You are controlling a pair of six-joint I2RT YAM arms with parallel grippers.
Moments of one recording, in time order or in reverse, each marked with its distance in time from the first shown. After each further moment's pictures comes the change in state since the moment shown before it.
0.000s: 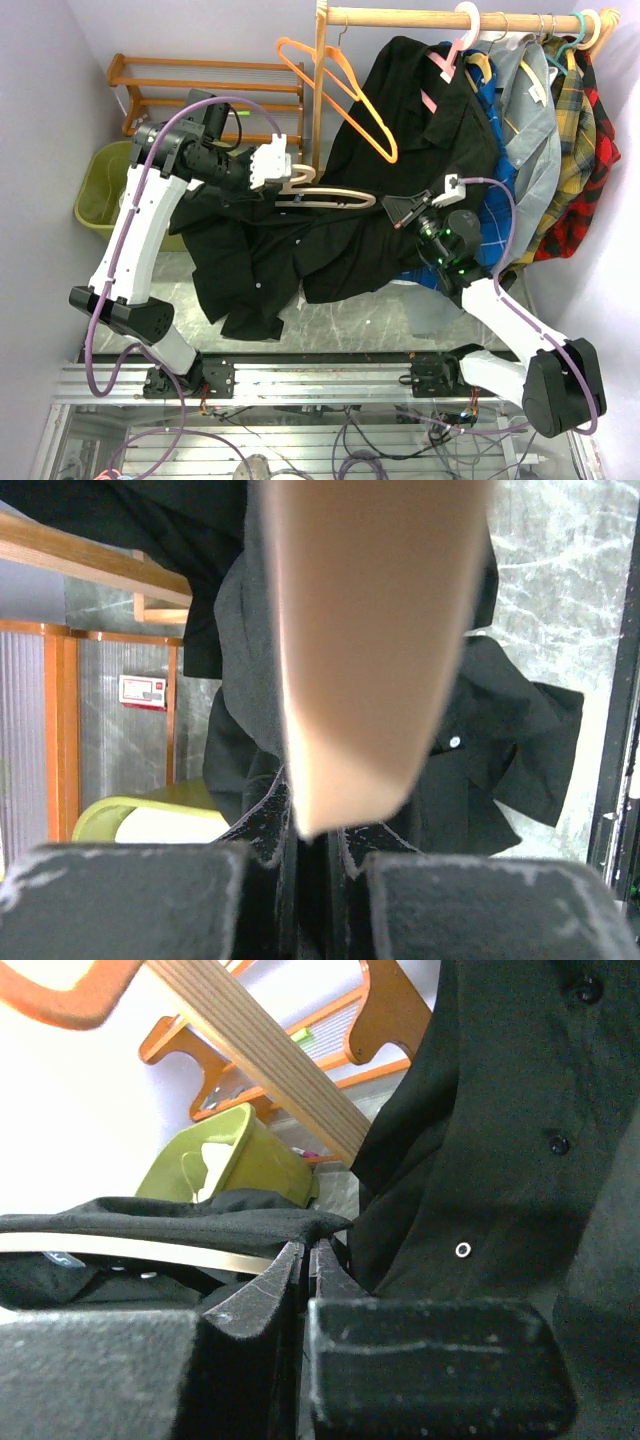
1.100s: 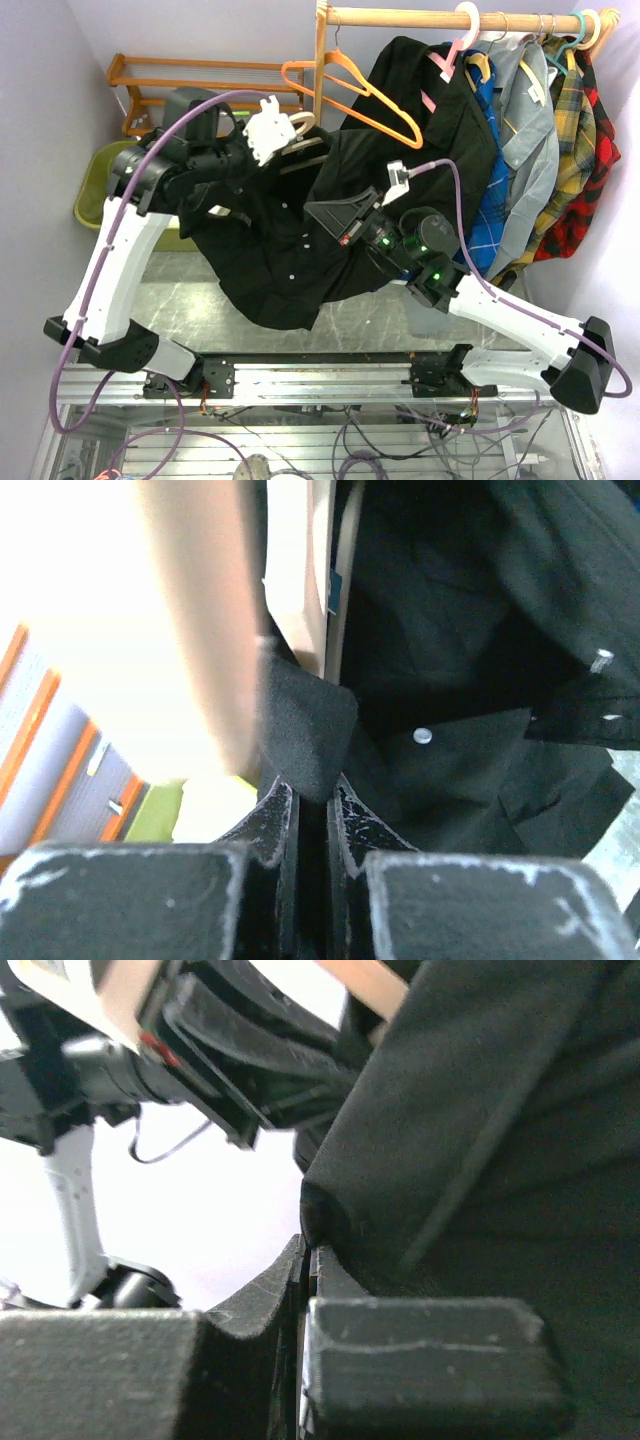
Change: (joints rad) left arm -0.162 -0.145 -0.066 0.393 -0.348 -0.496; right arm 0.568 0.008 0.287 -0.013 0.070 0.055
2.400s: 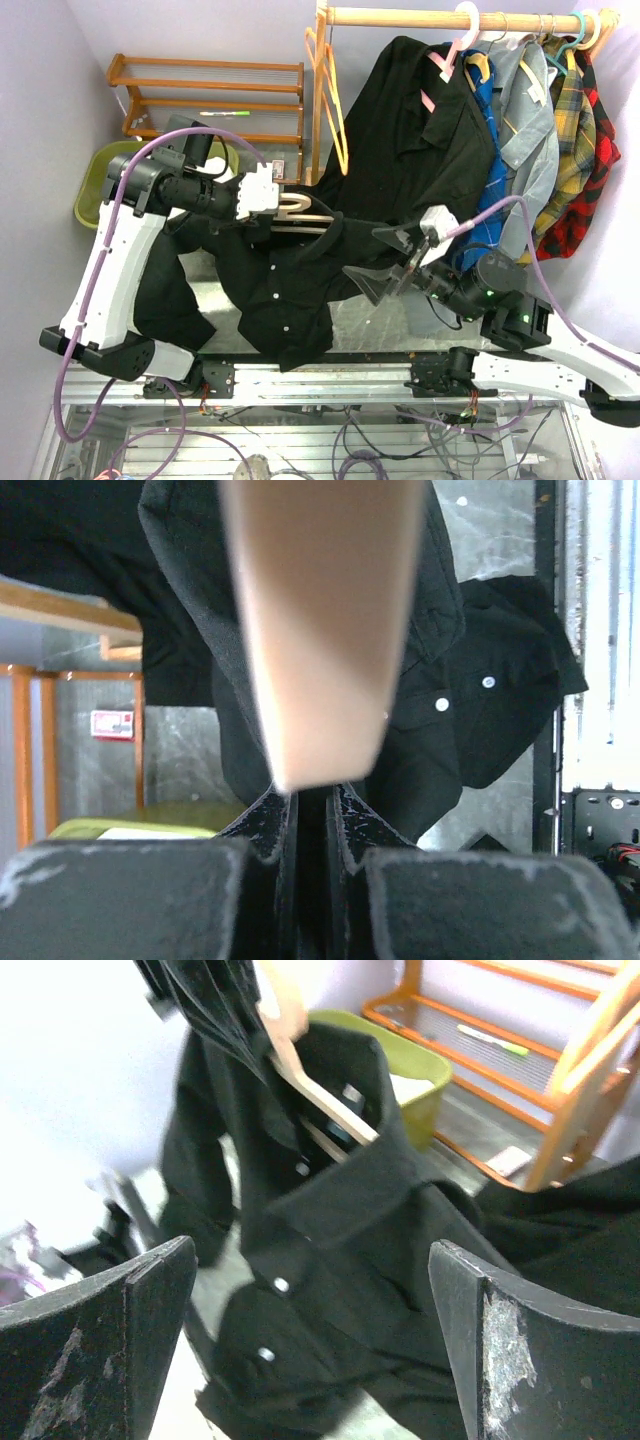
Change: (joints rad) left arm 0.121 -0.064 -0.098 -0.407 0.409 0.510; right arm 0.280 -0.354 0.134 -0.713 0.285 -0.670
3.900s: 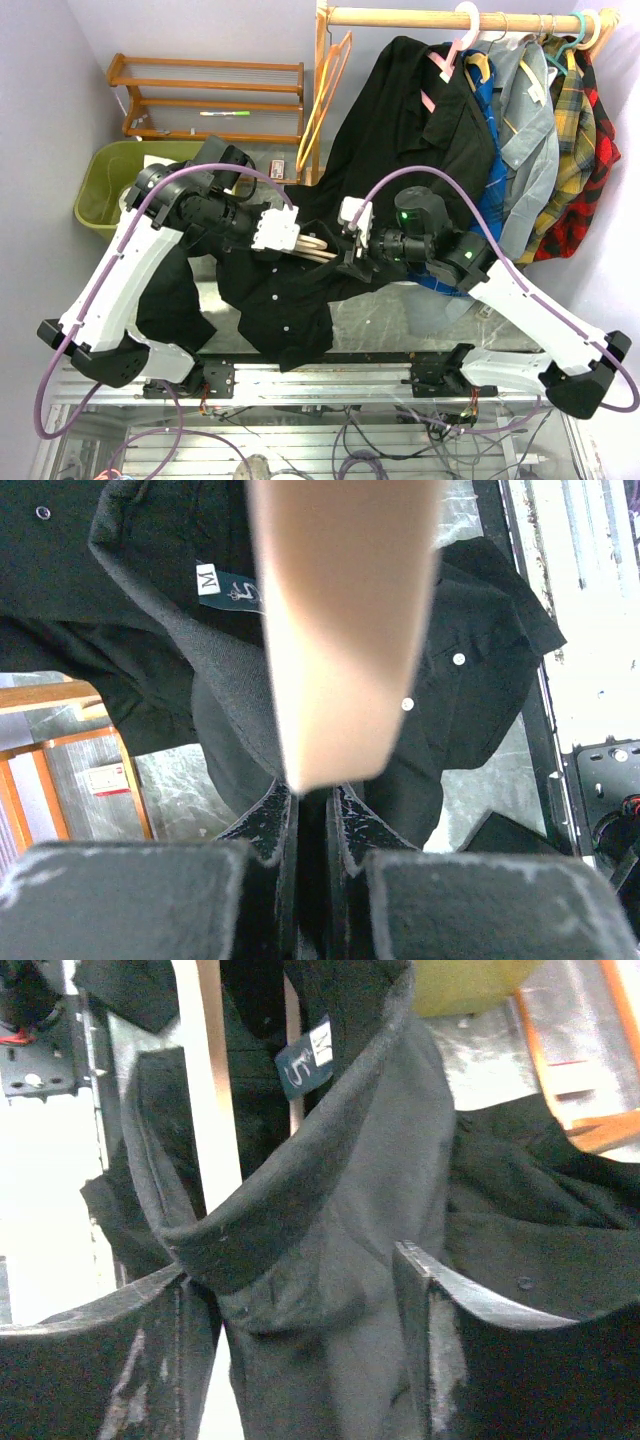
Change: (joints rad) left arm -0.200 -0.026 -0.099 -0.013 -0.076 0.097; right arm -0.362 0.358 0.213 -0.417 -0.565 -0.541
